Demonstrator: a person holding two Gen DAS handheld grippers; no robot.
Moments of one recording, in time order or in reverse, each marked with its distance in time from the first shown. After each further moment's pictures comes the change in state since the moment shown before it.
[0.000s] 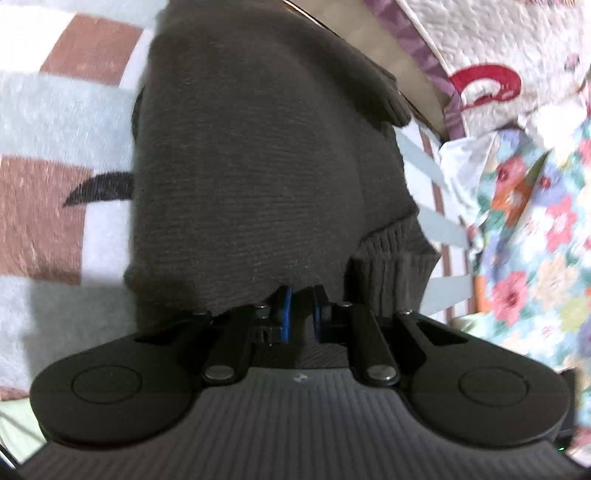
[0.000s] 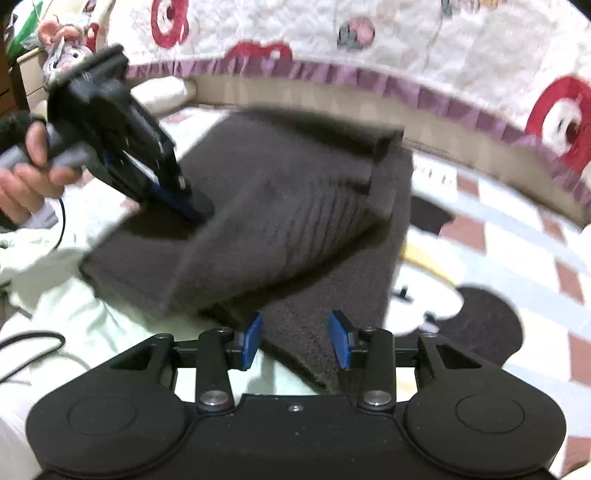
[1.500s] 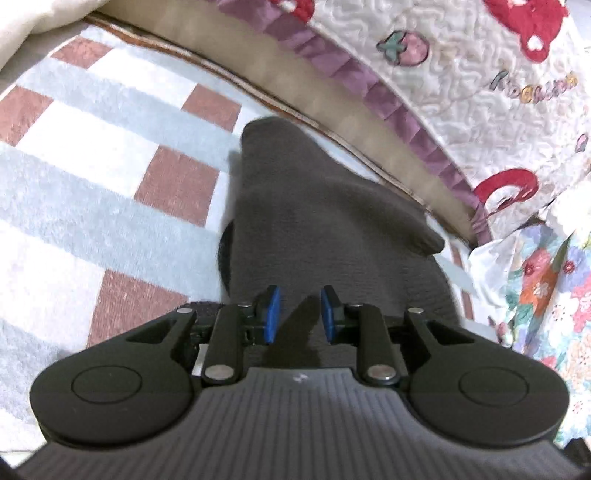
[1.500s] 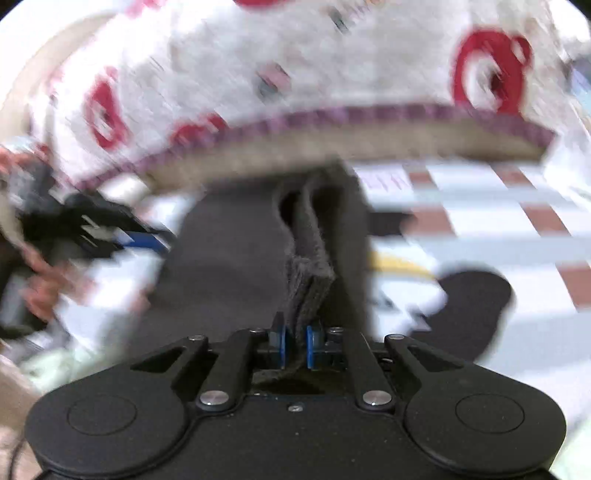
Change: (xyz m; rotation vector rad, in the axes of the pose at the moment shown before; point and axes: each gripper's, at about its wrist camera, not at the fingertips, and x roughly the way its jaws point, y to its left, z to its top) left arm -0.064 0.015 0.019 -0.042 -0.372 0.156; right arm -0.011 -0.032 -0.012 0.361 -0.065 -0.033
